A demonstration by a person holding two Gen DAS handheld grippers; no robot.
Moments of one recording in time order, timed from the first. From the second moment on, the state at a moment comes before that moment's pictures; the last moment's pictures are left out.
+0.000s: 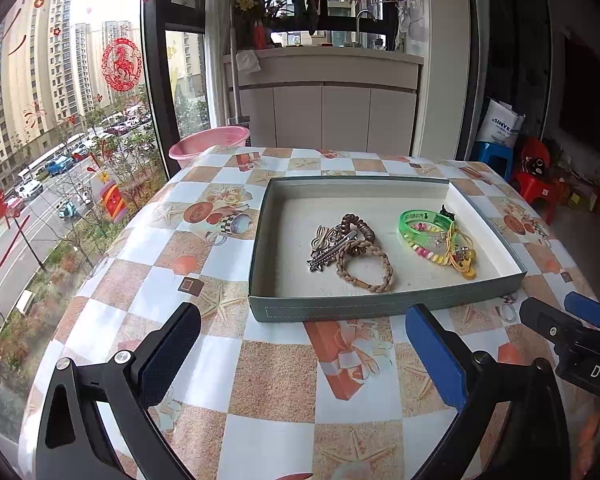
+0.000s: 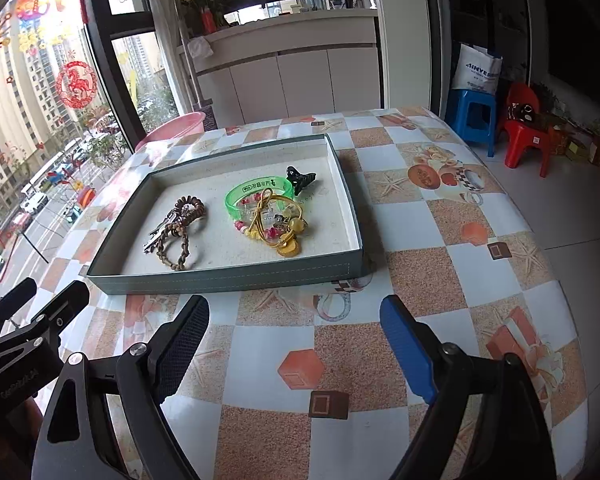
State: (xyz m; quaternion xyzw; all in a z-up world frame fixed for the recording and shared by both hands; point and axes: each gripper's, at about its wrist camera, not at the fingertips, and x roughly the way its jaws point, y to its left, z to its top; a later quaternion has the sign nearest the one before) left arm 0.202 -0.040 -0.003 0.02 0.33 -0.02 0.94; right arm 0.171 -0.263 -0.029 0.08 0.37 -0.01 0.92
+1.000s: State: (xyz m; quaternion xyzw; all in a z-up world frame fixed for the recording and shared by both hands) left arm 0.165 -0.038 0.007 0.03 0.30 0.00 0.95; right arm 0.125 -0.233 -0.006 0.01 0.30 -0.03 0.95
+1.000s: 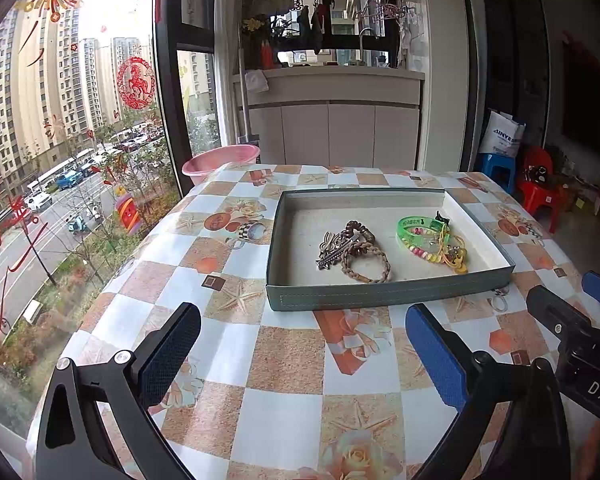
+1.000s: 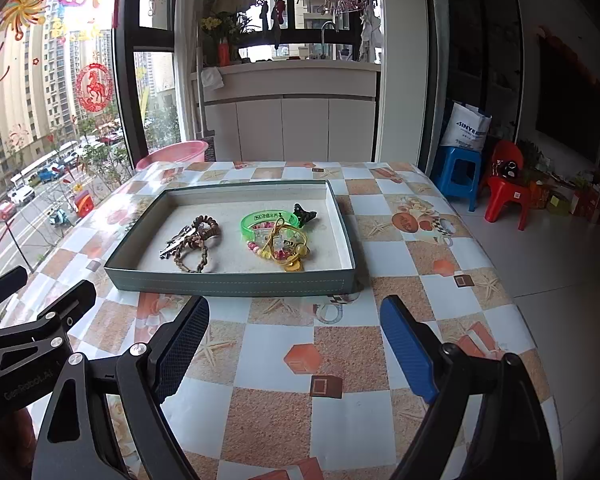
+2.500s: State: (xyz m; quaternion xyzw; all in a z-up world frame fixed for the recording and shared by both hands) left arm 0.160 -0.039 0.009 0.03 0.30 -0.01 0.95; right arm 0.123 -0.228 -0.003 0.02 0.30 -0.03 0.95
